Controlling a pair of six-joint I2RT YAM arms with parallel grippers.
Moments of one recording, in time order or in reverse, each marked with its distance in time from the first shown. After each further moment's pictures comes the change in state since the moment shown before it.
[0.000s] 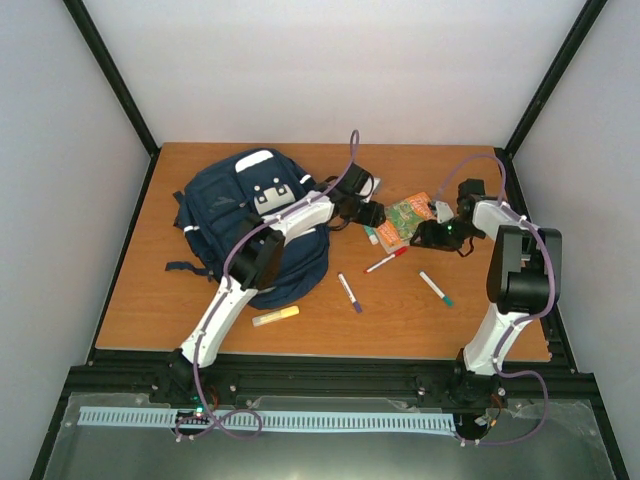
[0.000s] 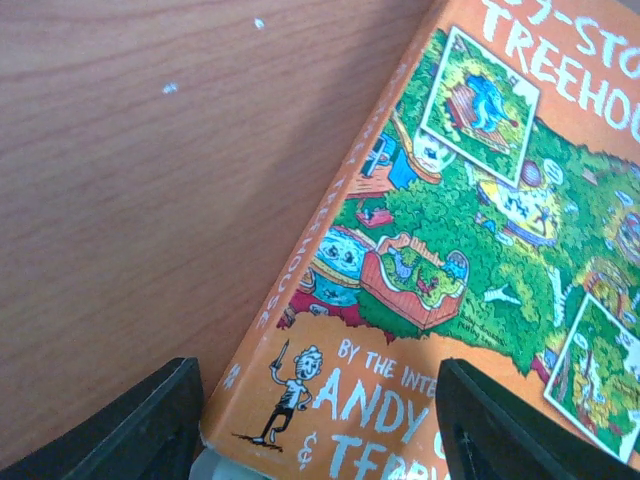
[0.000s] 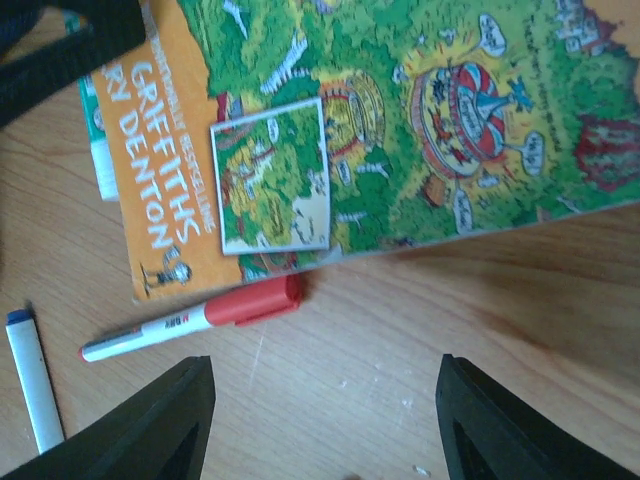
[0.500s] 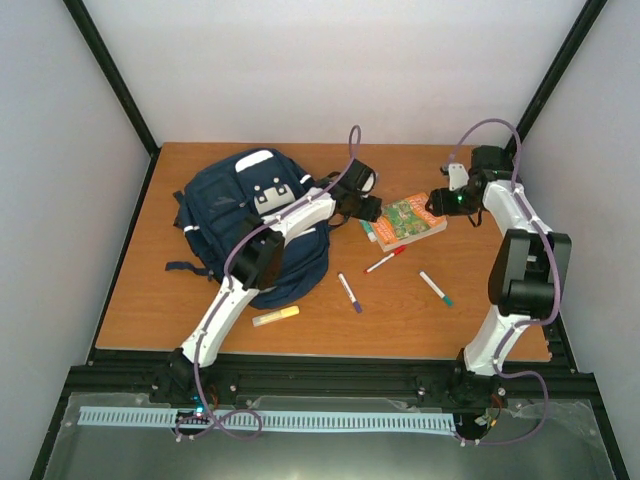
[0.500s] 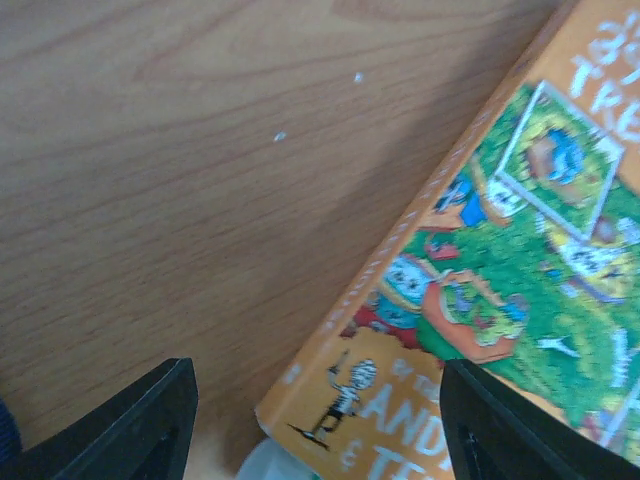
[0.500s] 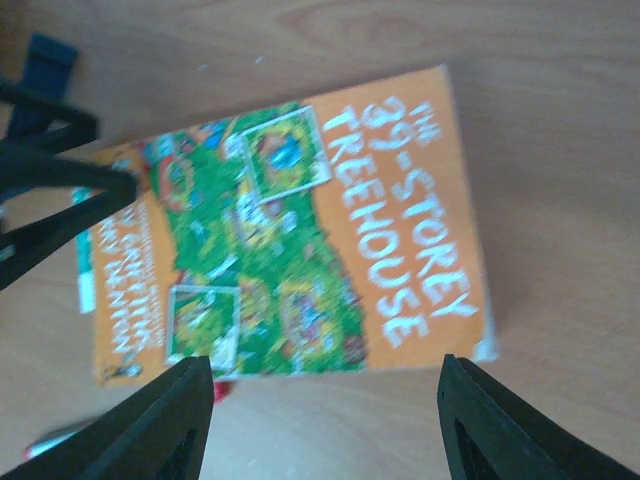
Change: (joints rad) left arm -0.006 -0.009 0.061 -0.066 -0.152 -0.014; right arm -0.010 0.026 0.283 -0.011 0.176 -0.061
